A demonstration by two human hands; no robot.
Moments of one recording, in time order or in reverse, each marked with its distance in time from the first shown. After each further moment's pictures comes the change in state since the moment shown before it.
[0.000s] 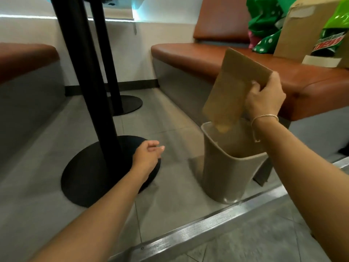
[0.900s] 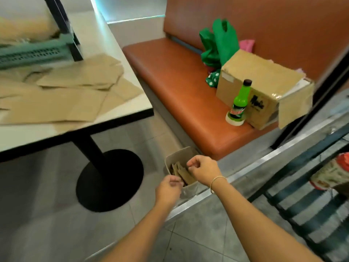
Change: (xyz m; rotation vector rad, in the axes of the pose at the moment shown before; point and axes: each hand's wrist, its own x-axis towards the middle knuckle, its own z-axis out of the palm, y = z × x) left_hand -0.158 0.302 0.088 0.164 -0.206 -0.359; right_hand 0.094 -0.160 -0.156 -0.364 -0.976 0.395
